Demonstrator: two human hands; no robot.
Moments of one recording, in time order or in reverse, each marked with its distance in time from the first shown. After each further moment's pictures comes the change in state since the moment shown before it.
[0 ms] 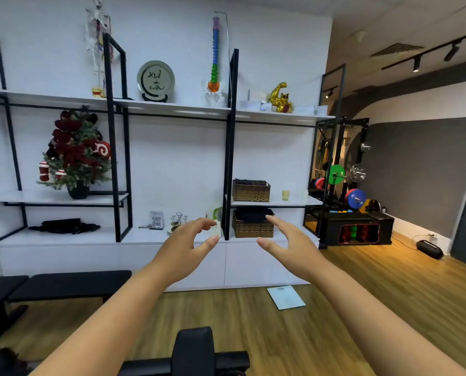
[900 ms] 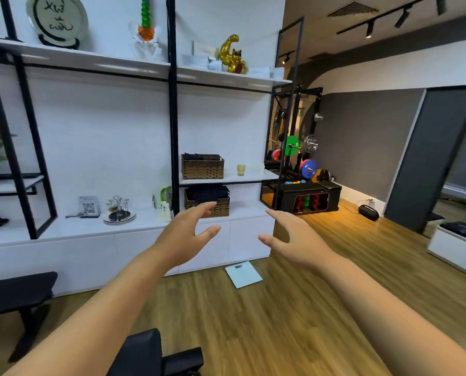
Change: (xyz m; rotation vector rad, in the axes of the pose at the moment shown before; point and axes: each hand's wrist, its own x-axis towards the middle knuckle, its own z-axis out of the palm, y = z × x) left_hand 0.202 -0.011 0.207 -0.021 -0.185 0.069; right_hand 0.097 0.217 -0.065 -0.282 -0.027 0.184
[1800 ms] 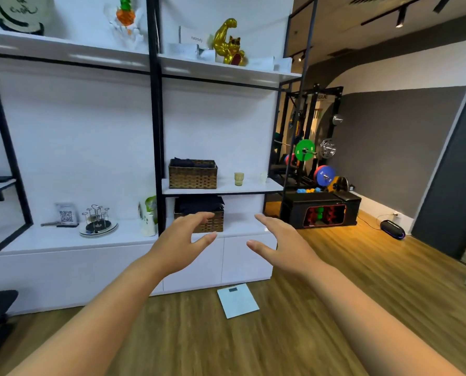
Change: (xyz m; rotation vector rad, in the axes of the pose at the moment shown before) left_hand 0.284 -0.022 0.175 0.062 0.037 -0.050; right_hand 0.259 0.231 -0.003 0.054 -0.033 -0.071
